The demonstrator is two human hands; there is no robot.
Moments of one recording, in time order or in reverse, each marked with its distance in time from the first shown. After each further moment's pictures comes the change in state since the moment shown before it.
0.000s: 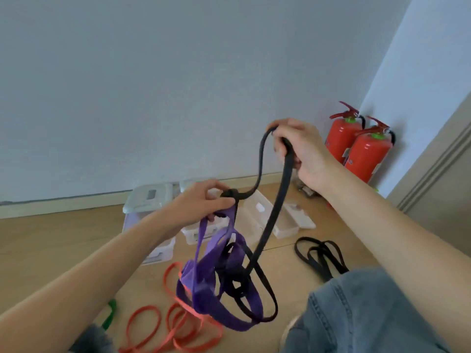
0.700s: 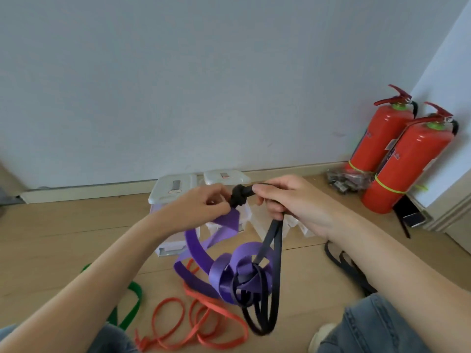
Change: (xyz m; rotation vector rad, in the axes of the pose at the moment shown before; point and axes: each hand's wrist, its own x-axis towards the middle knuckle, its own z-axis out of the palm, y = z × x) left_hand -0.002 -0.020 -0.044 0.364 -0.003 -0.026; right_hand -0.020 0.065 0.053 -0.155 -0.506 0.175
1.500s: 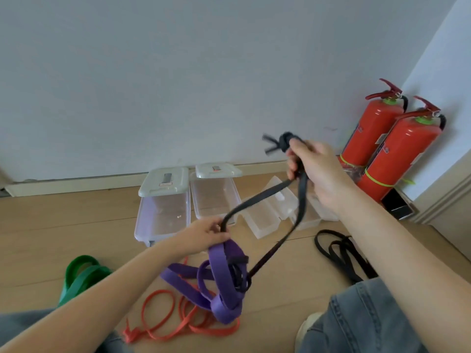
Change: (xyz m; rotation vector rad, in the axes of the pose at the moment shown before) left_hand 0.006 -0.052 0.072 -0.207 -0.186 -0.199; right_hand 0.003 -0.002 -0.040 0.211 0.510 0.014
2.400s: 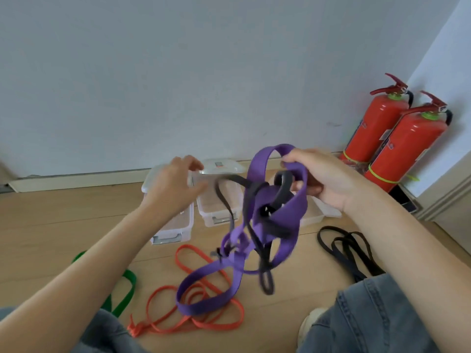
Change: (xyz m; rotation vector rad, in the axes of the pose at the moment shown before) left_hand -0.026 0.044 -0.056 0.393 0.647 0.150; right_hand -0.010 -0.003 -0.001 -0.031 -0.266 0.202
